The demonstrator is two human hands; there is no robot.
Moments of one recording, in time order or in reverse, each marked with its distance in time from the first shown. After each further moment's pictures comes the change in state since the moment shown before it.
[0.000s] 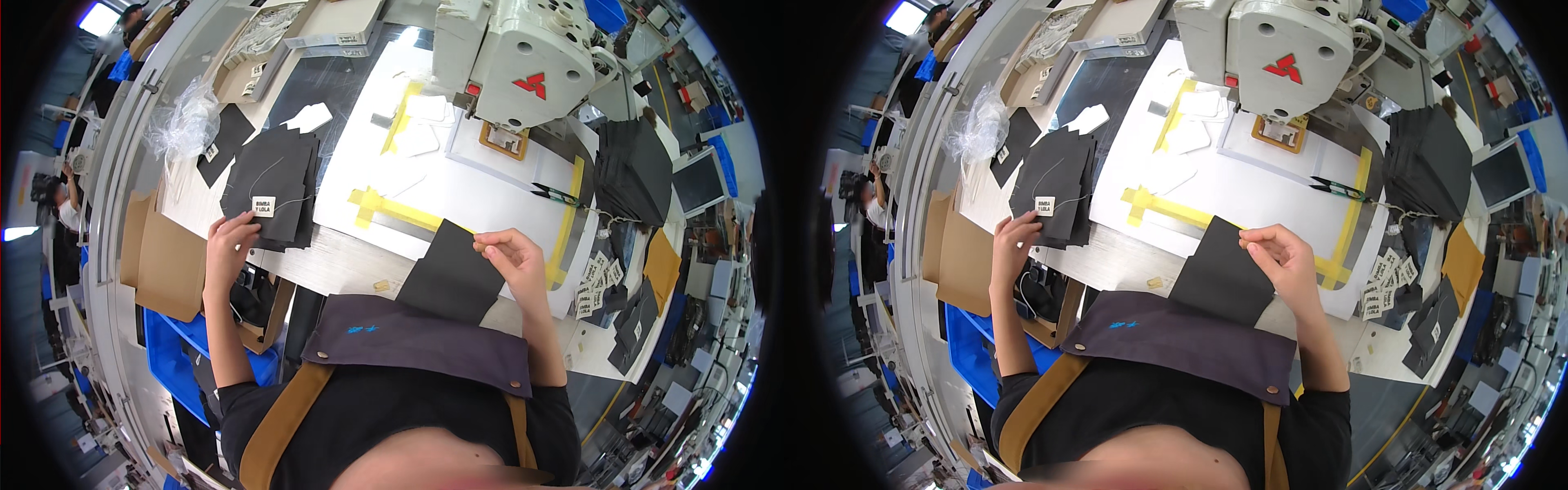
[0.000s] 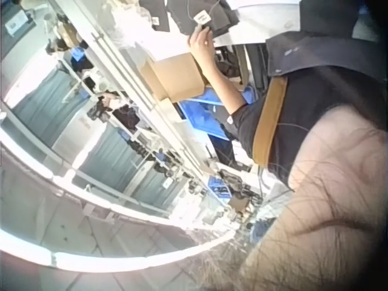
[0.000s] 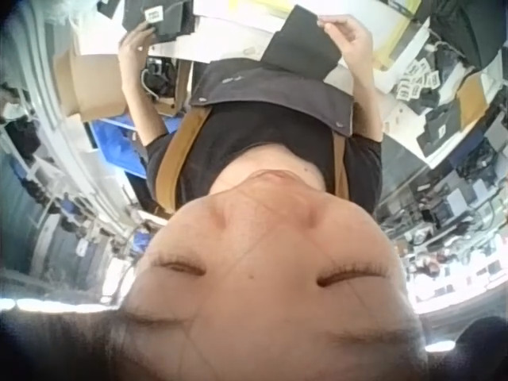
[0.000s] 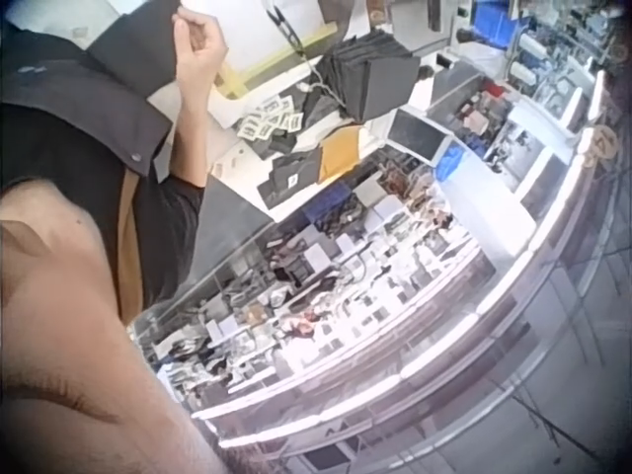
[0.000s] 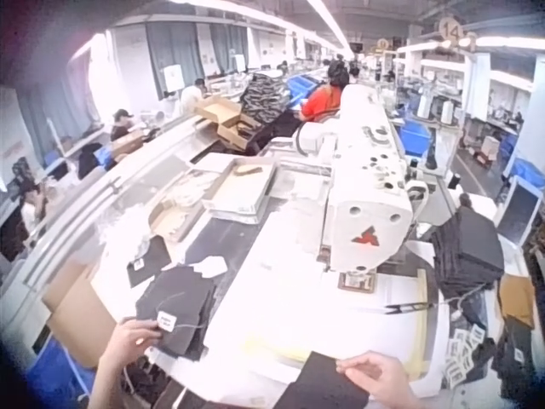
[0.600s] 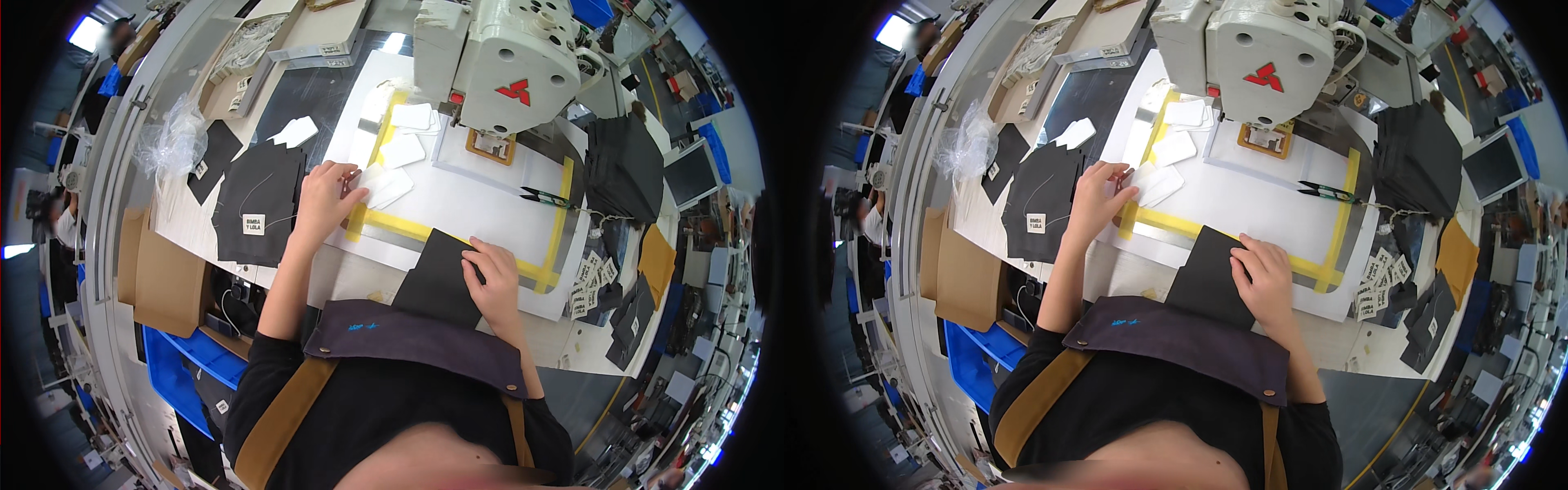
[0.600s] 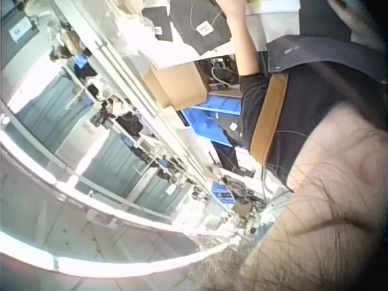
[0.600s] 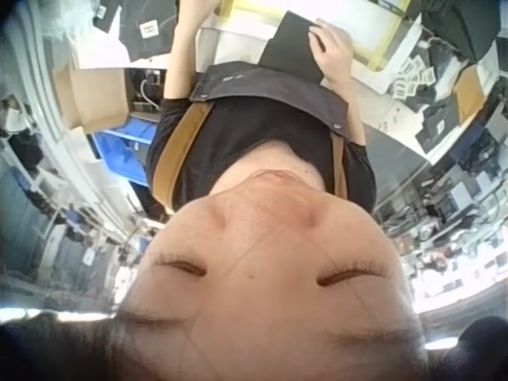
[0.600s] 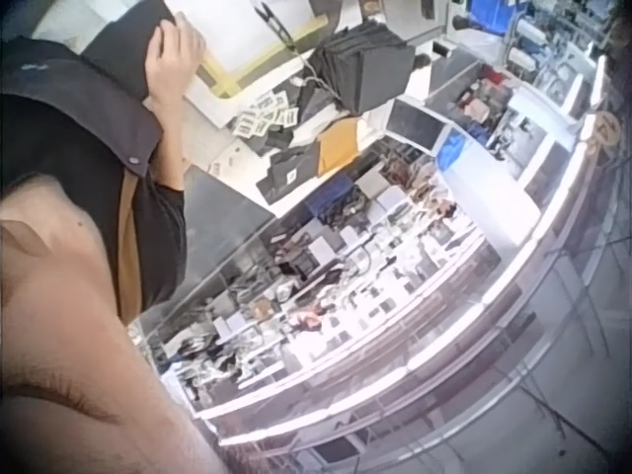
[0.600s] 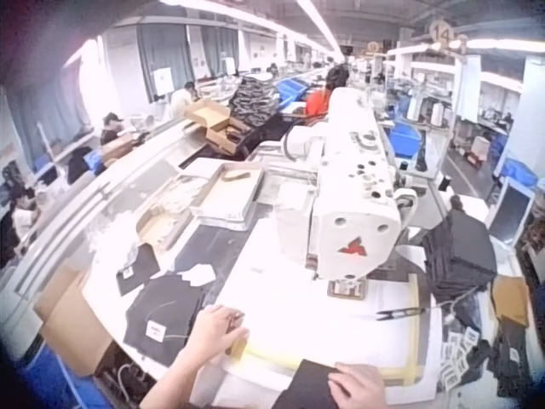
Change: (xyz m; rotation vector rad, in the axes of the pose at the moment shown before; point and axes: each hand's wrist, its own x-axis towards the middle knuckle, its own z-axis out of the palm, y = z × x) left_hand 0.121 0.122 0.097 -0.335 -0.008 0.043; right_hand -0.005 0.036 0.017 -0.931 0.279 -0.554
